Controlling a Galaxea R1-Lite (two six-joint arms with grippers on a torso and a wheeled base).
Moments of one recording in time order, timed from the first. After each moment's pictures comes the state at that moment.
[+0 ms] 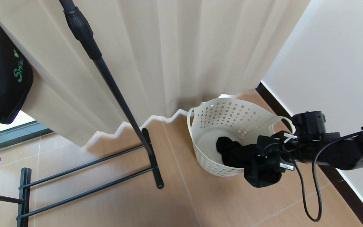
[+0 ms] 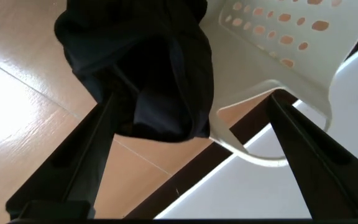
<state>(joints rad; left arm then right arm) 0.00 0.01 -0.01 0.01 0.00 -0.01 0.11 1.98 -0.91 -0.32 -0.05 -1.14</state>
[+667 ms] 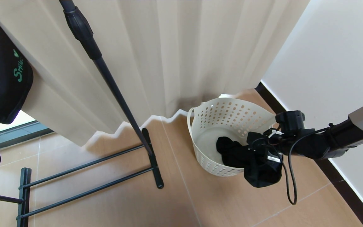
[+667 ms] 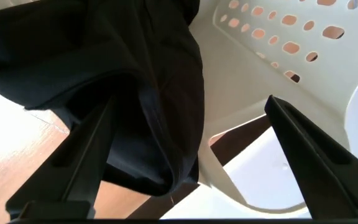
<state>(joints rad) 0.00 0.01 -0.01 0.01 0.00 -0.01 0.10 2.18 -1.12 -0.31 -0.09 -1.14</state>
